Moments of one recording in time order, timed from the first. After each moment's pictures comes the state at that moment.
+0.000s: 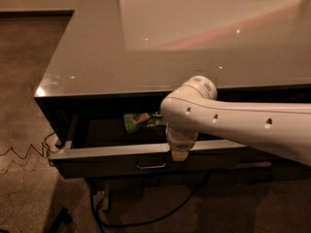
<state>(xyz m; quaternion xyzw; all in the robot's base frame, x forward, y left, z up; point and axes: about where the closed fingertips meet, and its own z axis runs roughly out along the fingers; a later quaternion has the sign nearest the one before) 0.503 -0.073 0.650 -0.70 0.71 -0.05 0.07</state>
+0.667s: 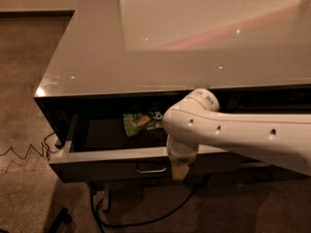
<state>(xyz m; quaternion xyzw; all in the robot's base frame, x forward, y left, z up) 0.469 -0.079 0.629 -0.69 0.72 -0.02 0.06</state>
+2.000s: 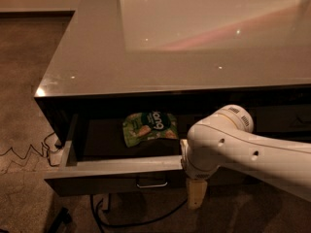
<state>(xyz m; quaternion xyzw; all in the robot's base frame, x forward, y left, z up) 0.429 -0.099 0.645 -0.71 0.69 -0.02 0.11</state>
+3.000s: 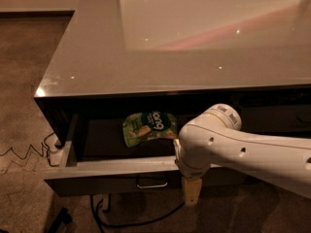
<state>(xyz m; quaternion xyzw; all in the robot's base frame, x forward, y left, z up) 0.437 -0.092 0.633 -0.74 0.67 -0.03 0.10</state>
